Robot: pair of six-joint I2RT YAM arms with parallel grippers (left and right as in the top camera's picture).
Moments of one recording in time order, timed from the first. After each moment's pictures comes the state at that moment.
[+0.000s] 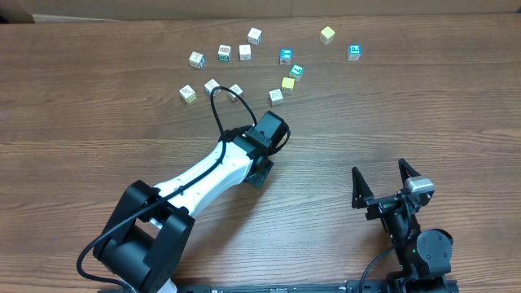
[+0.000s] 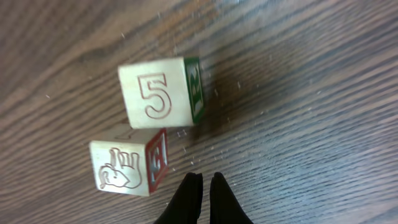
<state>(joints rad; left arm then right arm) -0.65 1.81 1.15 -0.75 -0.23 -0.11 0.13 0.01 0.02 -0.03 -0.08 0.13</state>
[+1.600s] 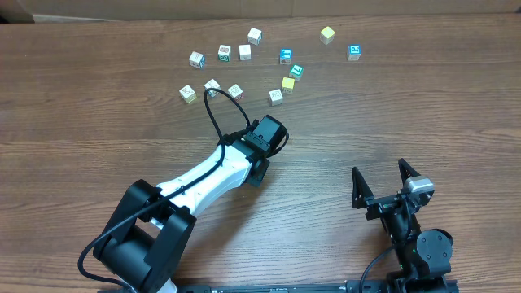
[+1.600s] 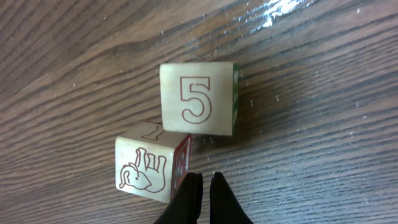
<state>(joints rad) -0.65 1.81 1.11 -0.70 -0.30 -0.21 0.13 0.01 0.02 -0.03 -0.08 0.13</state>
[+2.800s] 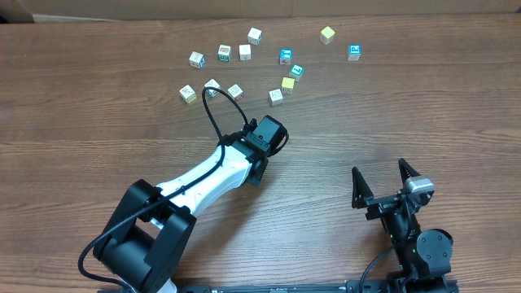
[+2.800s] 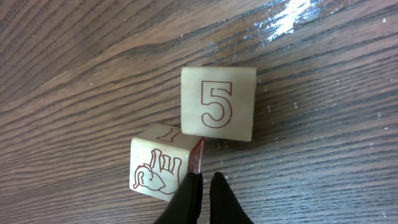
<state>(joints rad) -0.65 1.81 1.11 -0.69 -0.35 -0.24 0.13 0.01 0.02 -0.03 -0.08 0.13</state>
